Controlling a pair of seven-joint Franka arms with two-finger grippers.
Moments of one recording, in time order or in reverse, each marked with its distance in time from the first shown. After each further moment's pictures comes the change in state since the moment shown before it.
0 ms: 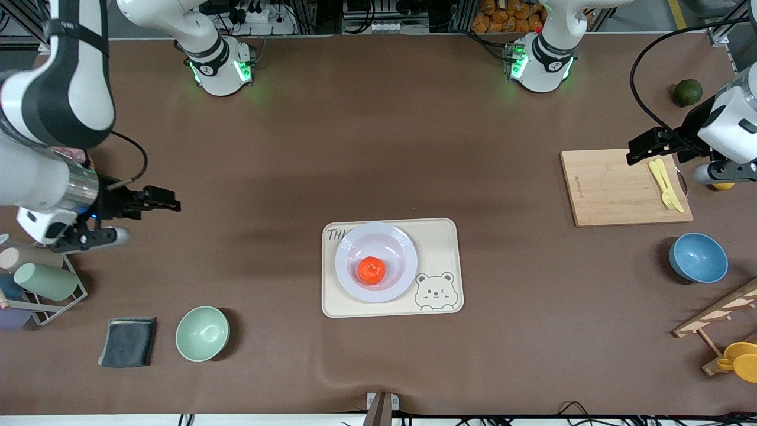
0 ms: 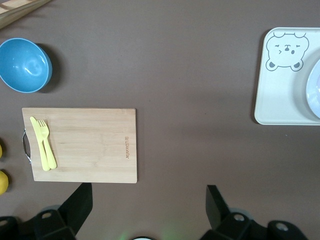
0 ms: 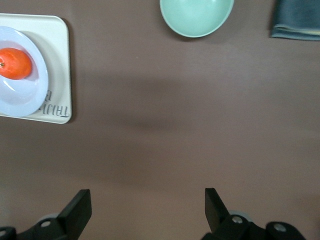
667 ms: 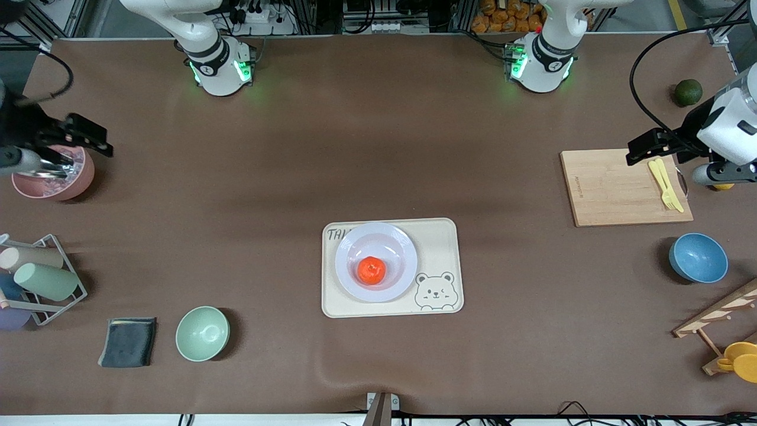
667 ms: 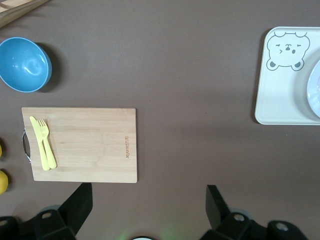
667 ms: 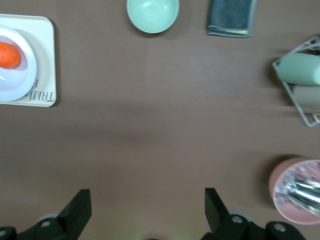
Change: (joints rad) left arm 0.000 0.001 0.000 -0.002 0.000 0.000 0.000; right arm -0.549 -0.255 0.594 0.059 -0.269 -0.172 0.119
